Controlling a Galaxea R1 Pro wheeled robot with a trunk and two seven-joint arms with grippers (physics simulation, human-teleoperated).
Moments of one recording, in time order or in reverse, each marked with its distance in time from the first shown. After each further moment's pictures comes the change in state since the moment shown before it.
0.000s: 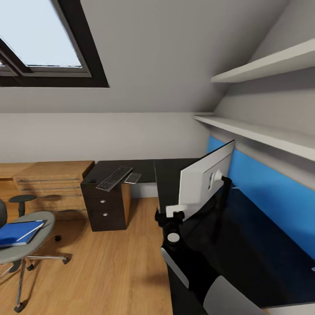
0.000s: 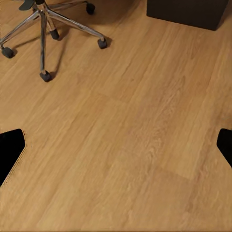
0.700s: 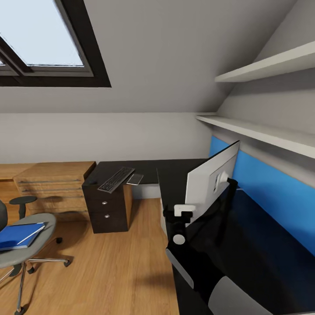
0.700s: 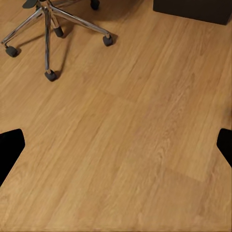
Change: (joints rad) left arm 0.000 0.000 -0.003 0.033 0.001 -0.001 0.002; right arm 0.002 -0.037 0.001 0.012 0.010 -0.139 -0.100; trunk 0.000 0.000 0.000
